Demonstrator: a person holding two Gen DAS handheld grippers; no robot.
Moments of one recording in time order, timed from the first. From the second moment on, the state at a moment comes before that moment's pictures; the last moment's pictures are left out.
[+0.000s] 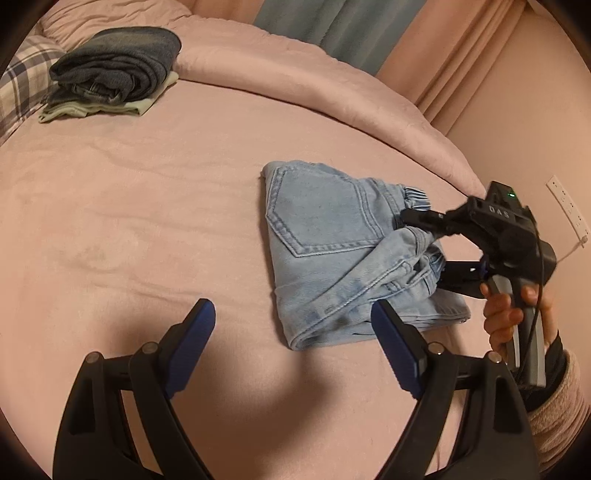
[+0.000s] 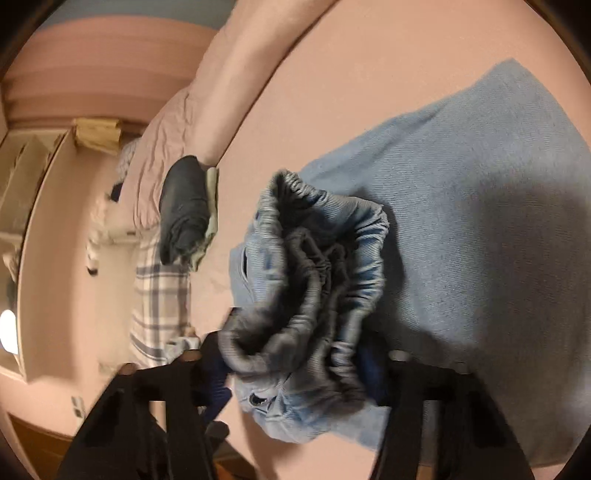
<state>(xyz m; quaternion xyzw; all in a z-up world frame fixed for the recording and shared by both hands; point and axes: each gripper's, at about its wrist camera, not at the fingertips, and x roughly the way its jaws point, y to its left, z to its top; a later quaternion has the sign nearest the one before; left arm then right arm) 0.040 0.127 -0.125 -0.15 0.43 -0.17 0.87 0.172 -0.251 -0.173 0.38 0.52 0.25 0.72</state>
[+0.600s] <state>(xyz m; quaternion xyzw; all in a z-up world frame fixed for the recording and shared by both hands) 0.040 0.120 -0.132 -0.15 0.45 -0.17 0.86 0.142 -0.335 -0.114 0.35 0.40 0.23 0.81</state>
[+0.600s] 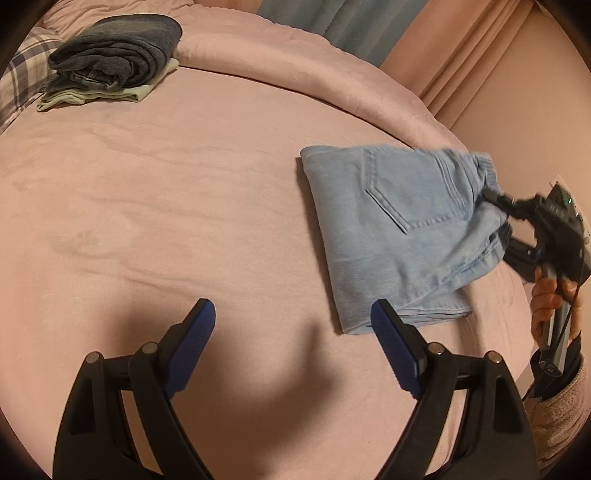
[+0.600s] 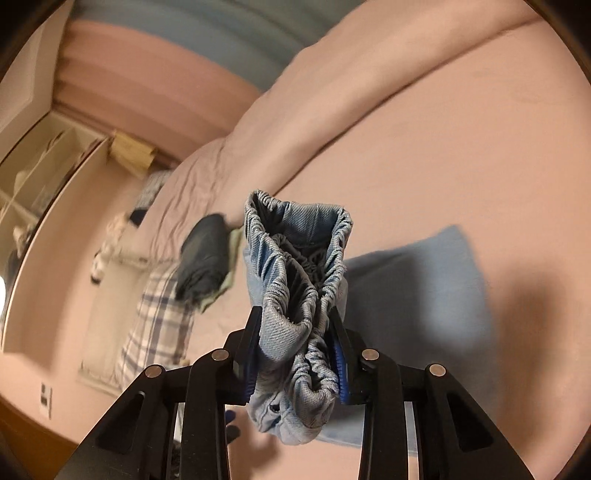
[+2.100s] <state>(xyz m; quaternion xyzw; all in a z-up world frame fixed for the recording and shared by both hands) 0.151 0.048 -0.134 -0.15 0.48 -0.23 0.83 0.108 -0.275 -0.125 0.11 0.43 0.28 0.85</state>
